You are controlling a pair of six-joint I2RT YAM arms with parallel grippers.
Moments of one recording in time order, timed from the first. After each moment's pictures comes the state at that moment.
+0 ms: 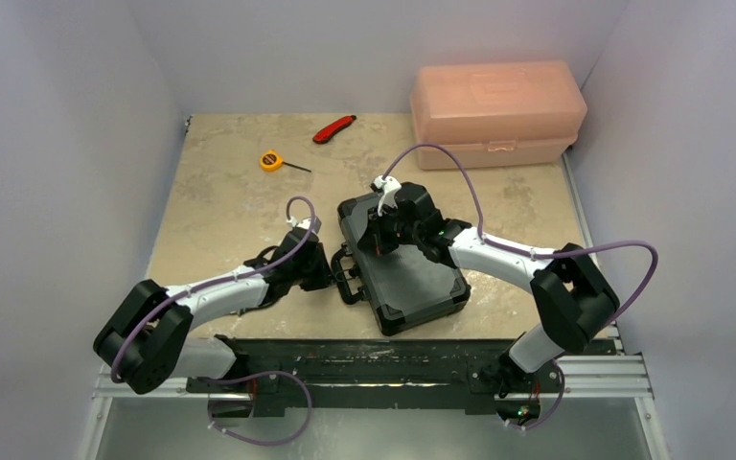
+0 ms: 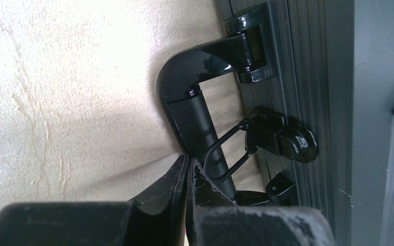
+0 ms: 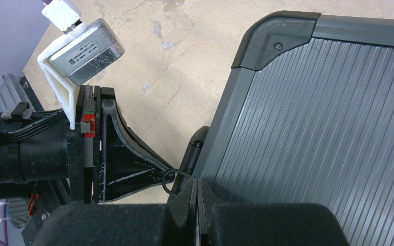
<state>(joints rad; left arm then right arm) -0.63 1.31 0.52 -0.06 0.03 -0.78 0.73 1.57 0.94 0.03 -0.28 0.35</state>
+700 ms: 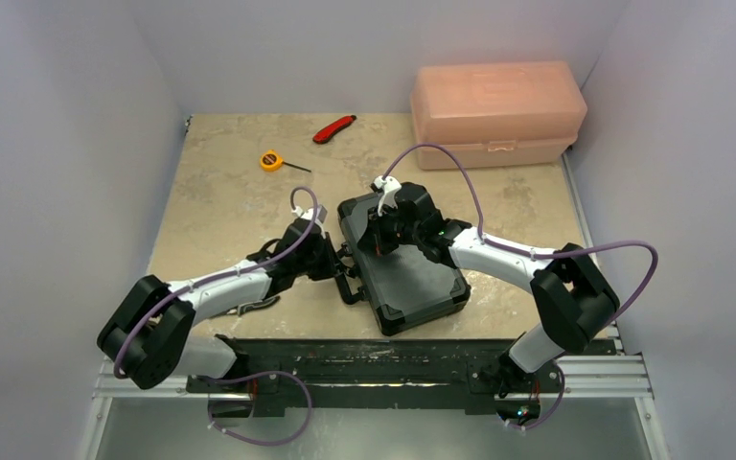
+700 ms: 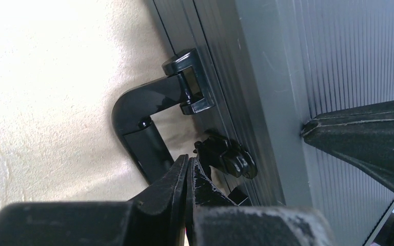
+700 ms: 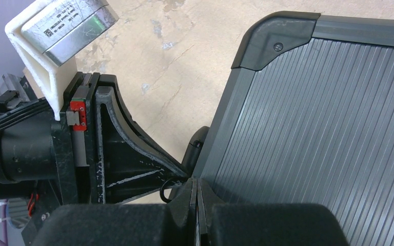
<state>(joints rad) -0.63 1.33 0.57 0.01 0.06 -0.78 0.73 1.57 0.94 0.04 -0.28 0.35</state>
